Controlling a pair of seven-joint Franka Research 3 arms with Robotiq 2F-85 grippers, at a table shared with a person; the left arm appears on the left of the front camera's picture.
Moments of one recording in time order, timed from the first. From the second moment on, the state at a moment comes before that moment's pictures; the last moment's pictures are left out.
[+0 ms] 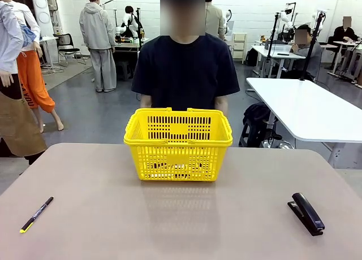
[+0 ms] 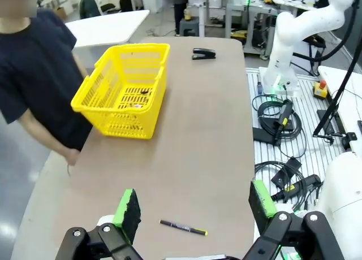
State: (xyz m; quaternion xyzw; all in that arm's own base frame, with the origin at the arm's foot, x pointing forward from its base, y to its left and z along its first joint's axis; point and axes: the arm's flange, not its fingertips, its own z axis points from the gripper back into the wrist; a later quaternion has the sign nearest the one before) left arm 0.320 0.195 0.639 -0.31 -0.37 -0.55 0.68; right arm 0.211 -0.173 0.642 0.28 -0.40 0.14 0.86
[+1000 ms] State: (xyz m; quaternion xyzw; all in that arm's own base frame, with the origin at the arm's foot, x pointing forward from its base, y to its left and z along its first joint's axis) left arm 0.315 0.215 0.628 -0.27 -0.38 -0.52 0.72; right arm 0.211 -0.173 0.642 0.28 -0.40 0.14 0.86
